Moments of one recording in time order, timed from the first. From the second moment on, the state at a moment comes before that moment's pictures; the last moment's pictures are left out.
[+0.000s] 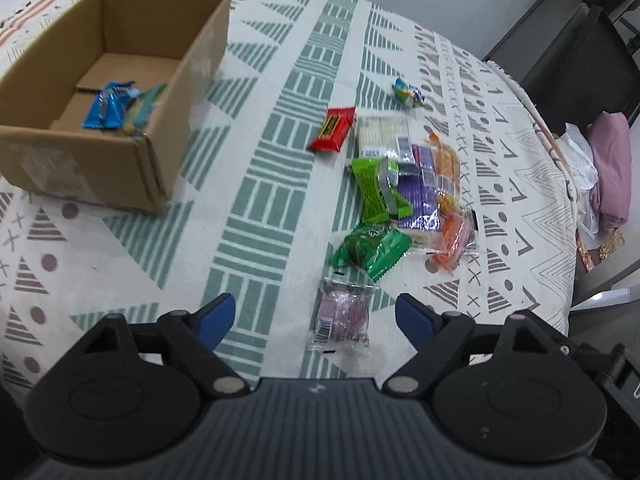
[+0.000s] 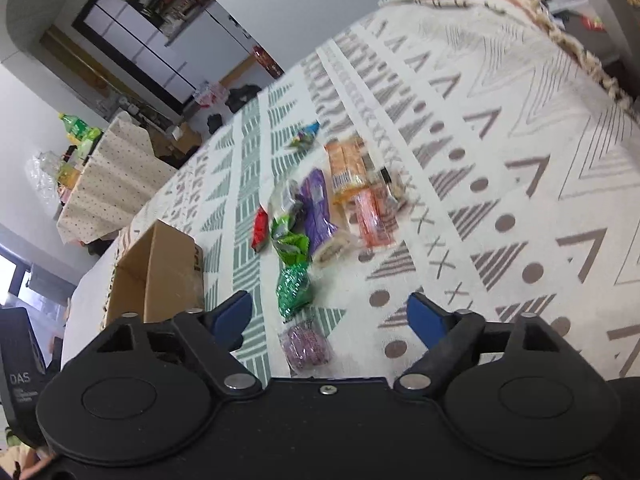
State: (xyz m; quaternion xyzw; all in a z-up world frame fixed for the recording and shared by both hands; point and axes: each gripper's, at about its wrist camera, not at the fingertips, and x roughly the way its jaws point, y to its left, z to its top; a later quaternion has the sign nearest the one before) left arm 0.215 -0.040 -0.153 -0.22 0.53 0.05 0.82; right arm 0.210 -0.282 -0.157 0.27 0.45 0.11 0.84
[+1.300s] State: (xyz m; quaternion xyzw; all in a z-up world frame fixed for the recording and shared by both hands) left arm 0.242 -0.020 -0.200 -0.25 0.56 0.09 0.78; right arm 0.284 -0.240 -0.222 0.33 0.51 0.16 0.78
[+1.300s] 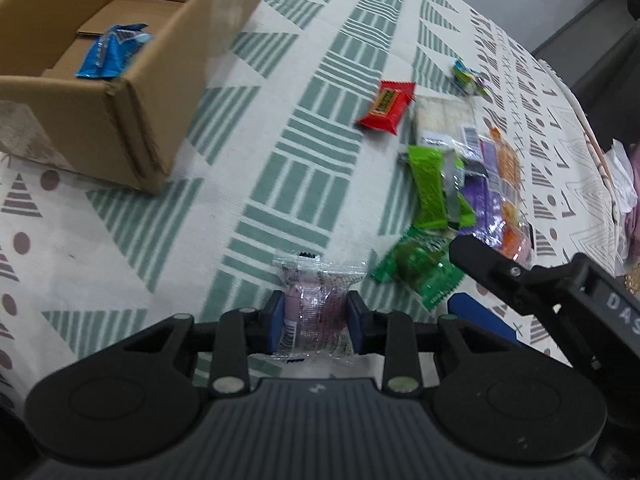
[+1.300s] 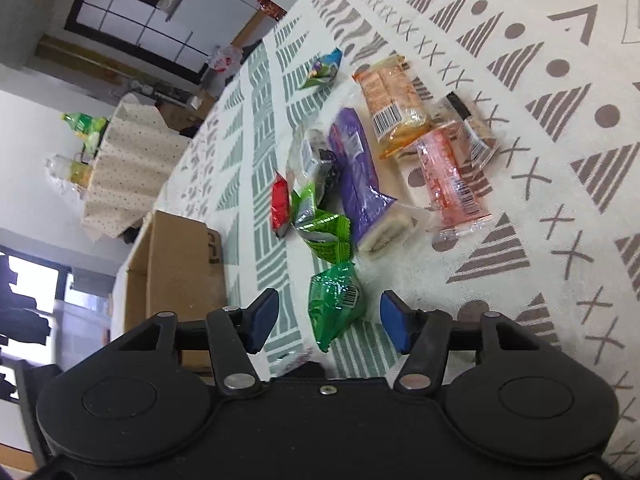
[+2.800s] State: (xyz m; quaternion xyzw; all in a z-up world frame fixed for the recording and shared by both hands) left arm 0.204 0.071 -0.085 -0.26 0.46 0.08 0.84; right arm 0.224 -0.170 -0.115 0.27 0.40 0.19 0.85
